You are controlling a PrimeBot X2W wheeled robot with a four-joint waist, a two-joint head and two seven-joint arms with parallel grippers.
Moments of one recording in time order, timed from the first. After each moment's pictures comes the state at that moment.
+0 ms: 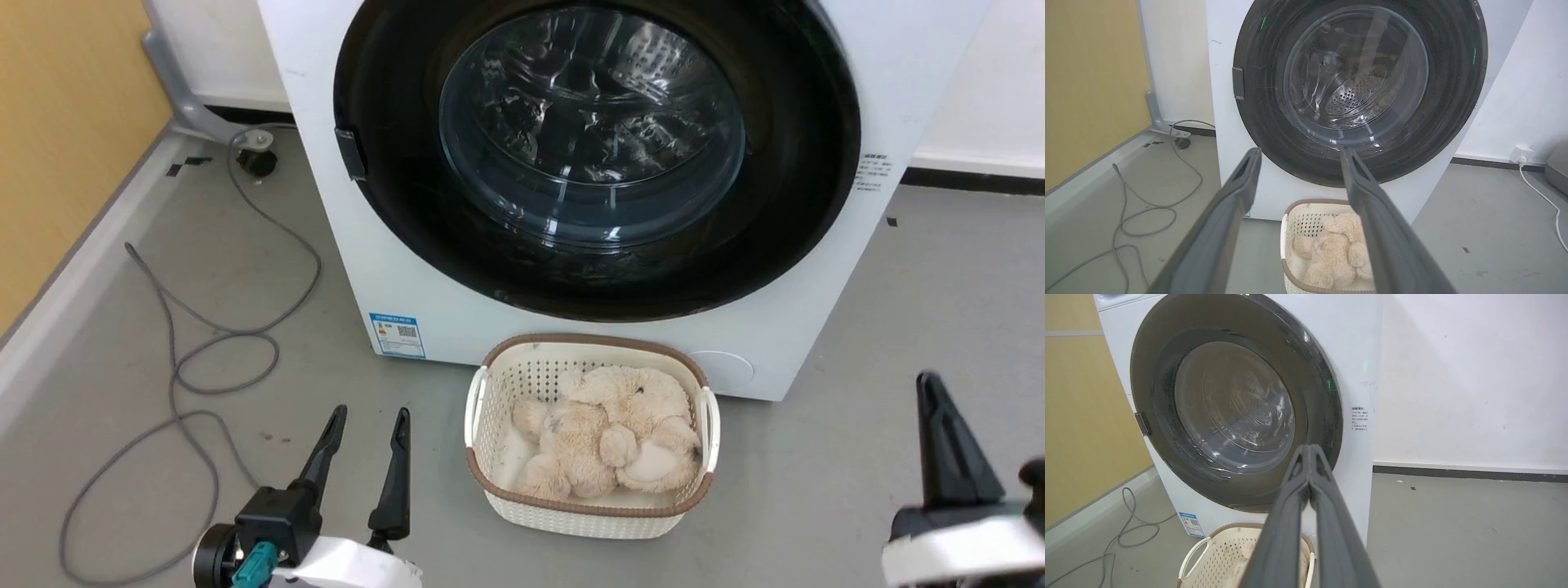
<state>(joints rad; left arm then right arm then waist) -0.02 0.05 -0.12 0.14 -0.19 -0.06 -0.26 -0.02 -0.16 -0.09 0.08 0.22 0.13 -0.26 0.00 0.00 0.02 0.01</state>
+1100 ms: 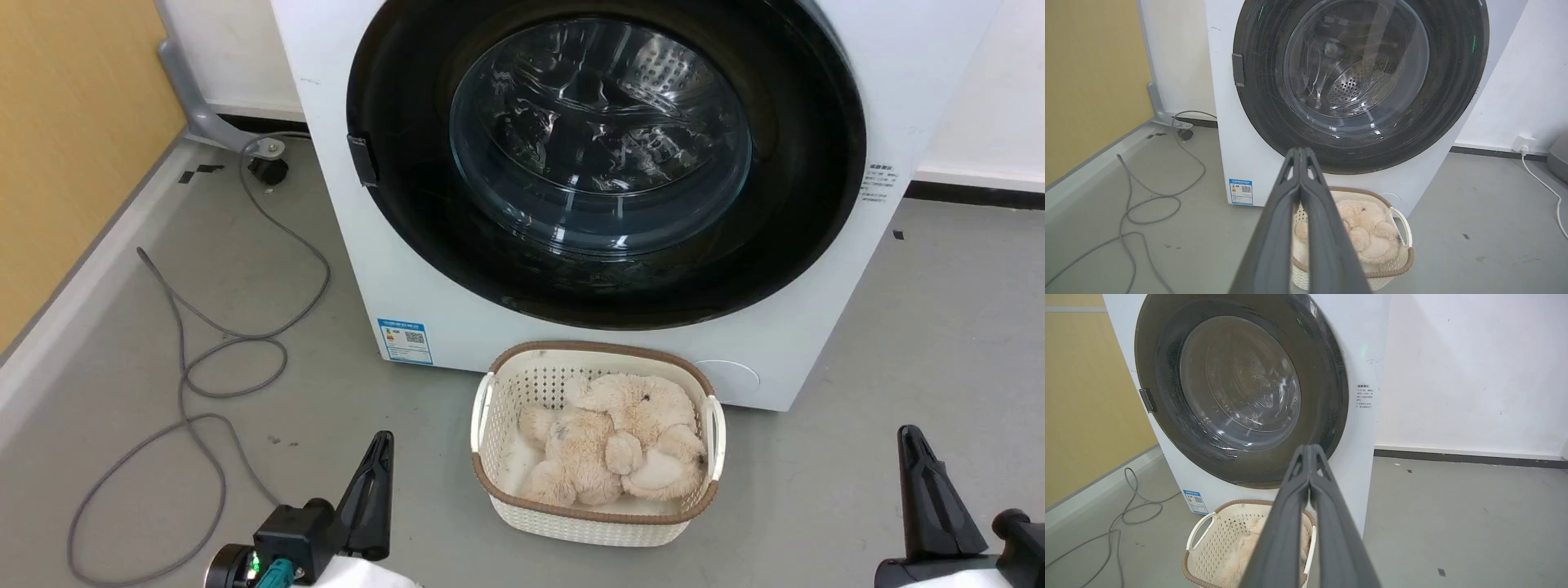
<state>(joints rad) 0.02 0.05 -0.14 0.16 -0.17 -0.04 -0.26 0.11 -0.06 -0.12 -0.01 0.12 0.13 -0.23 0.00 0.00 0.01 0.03</state>
